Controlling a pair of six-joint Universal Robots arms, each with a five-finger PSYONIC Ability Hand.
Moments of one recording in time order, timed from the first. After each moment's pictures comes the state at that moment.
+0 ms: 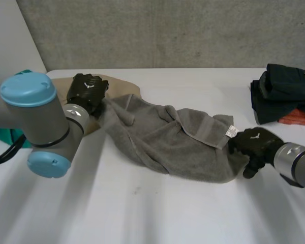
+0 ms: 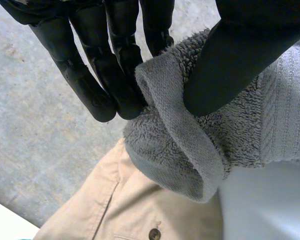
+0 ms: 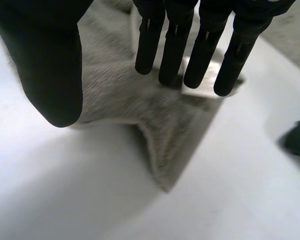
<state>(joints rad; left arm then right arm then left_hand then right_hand) 4.28 -2.10 -1.33 3.37 -1.63 3.61 1.69 -1.22 1.65 0.18 1.21 2.52 1.10 1.19 1.18 1.19 0.98 0.58 0.59 0.57 0.57 0.38</state>
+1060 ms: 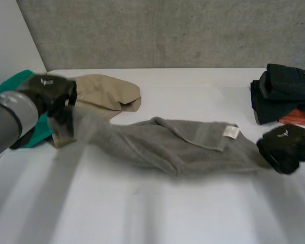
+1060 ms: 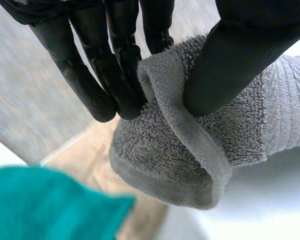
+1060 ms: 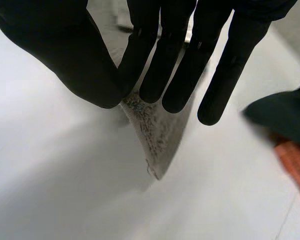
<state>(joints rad) 4.40 -1.75 -1.36 2.78 -1.55 3.47 1.56 -1.35 1.60 0.50 1.20 2.26 1.10 1.19 1.19 1.20 0.98 1.12 1.17 1.18 1.19 0.99</state>
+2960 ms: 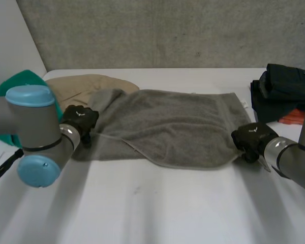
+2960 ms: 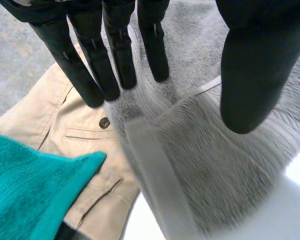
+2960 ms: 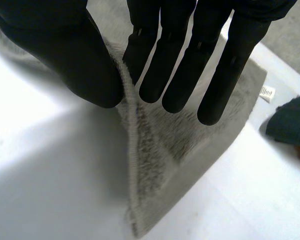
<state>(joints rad) 4.35 -2.17 -1.37 3.17 -1.64 3.61 1.75 -1.08 1.55 0.09 1.35 2.59 0.57 0.59 0.59 0.58 0.40 1.12 1.17 1.18 1.19 1.00</state>
